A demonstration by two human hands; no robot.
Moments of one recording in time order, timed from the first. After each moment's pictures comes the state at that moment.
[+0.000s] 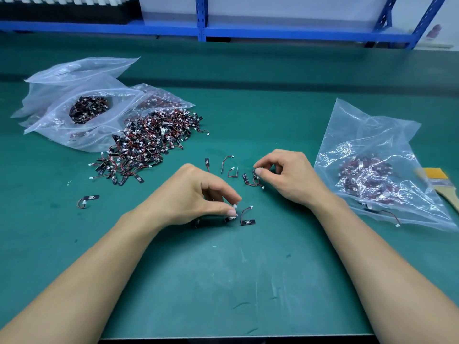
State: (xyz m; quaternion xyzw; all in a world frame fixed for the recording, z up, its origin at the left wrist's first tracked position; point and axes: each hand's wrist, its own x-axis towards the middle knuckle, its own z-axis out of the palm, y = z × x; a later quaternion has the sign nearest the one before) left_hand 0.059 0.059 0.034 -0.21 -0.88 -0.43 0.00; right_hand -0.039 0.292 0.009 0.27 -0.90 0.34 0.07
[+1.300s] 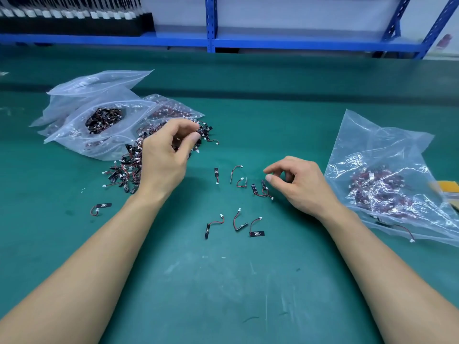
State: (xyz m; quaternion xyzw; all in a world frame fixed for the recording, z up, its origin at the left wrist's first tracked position) left_hand 0.008 0.018 0.039 -0.03 -0.81 -0.44 0.37; right_hand -0.035 0.291 0.014 0.27 -0.89 0.36 0.11
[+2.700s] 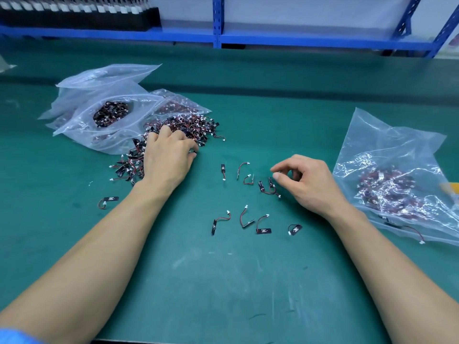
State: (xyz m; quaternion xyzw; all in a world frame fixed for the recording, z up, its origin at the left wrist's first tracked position) left_hand -0.009 -0.011 0.017 0.05 -0.97 0.03 0.23; right_hand -0.036 0.290 0.012 0.27 -0.89 0.37 0.11
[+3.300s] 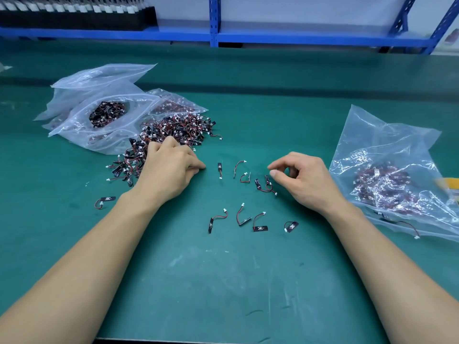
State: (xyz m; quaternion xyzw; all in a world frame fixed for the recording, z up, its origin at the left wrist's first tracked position) left_hand 0.017 -0.005 0.018 -0.05 -0.98 -0.05 0.19; right_hand -0.034 0.291 0.013 0.26 -0.88 0.37 0.10
